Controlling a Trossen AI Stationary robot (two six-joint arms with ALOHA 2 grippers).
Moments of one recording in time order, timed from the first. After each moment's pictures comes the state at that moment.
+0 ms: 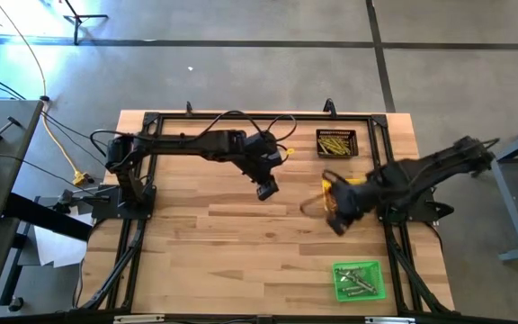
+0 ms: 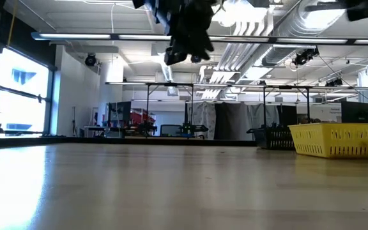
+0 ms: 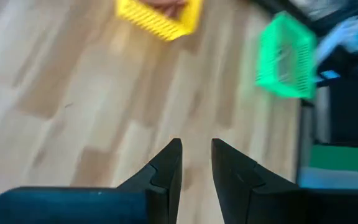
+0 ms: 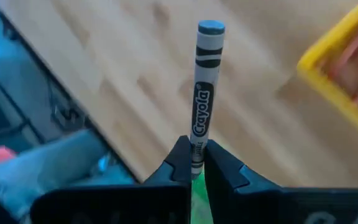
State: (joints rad) left arm 0.12 1.83 1.60 -0.65 0.33 -0.37; right arm 0.34 1.20 1.20 -1.10 -0.06 1.18
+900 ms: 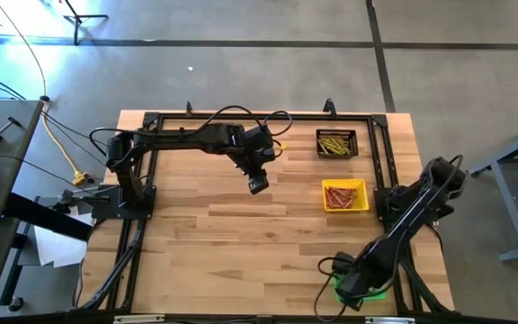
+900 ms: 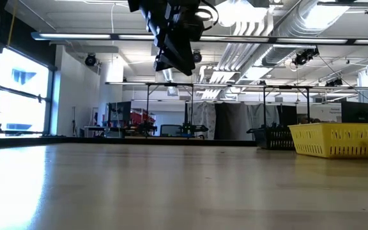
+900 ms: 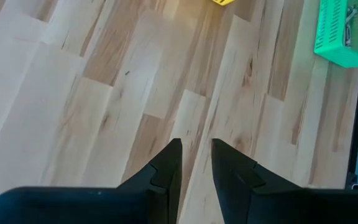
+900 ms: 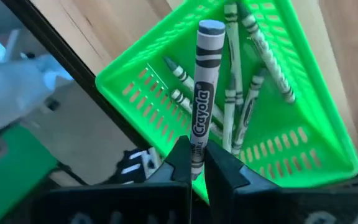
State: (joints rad) left arm 0.18 1.83 1.60 -0.83 0.25 -0.23; right arm 0.86 1.65 1.20 -0.95 -0.26 1.45
